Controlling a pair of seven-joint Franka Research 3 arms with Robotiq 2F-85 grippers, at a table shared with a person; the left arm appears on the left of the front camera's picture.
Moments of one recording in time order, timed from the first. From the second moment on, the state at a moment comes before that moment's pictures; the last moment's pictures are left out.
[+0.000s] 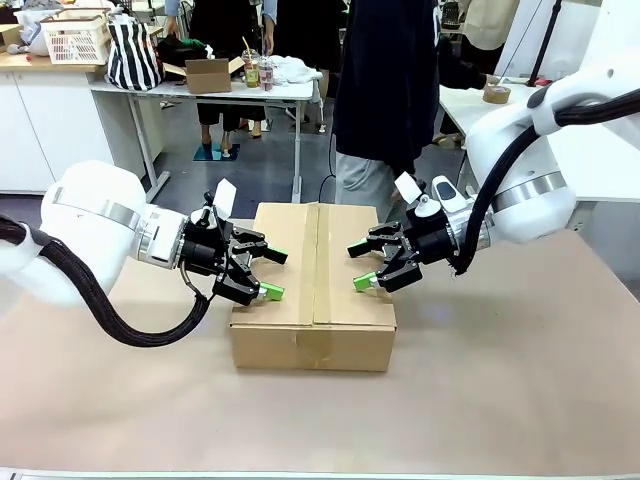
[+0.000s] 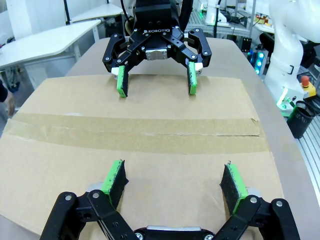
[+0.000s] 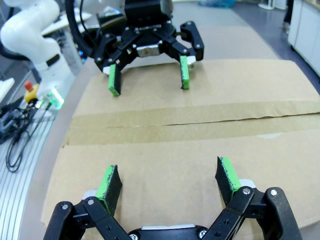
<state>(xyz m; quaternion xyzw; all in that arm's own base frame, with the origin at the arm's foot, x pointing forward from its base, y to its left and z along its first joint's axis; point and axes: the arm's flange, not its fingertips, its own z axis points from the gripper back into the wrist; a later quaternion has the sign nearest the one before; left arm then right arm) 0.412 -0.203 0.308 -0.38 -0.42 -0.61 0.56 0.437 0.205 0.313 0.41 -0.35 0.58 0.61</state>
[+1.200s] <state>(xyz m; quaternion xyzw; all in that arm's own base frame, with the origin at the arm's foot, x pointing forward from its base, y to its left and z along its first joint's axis) 0.412 -0.203 0.308 -0.38 -0.42 -0.61 0.56 0.437 0.205 0.313 0.41 -0.35 0.58 0.61</state>
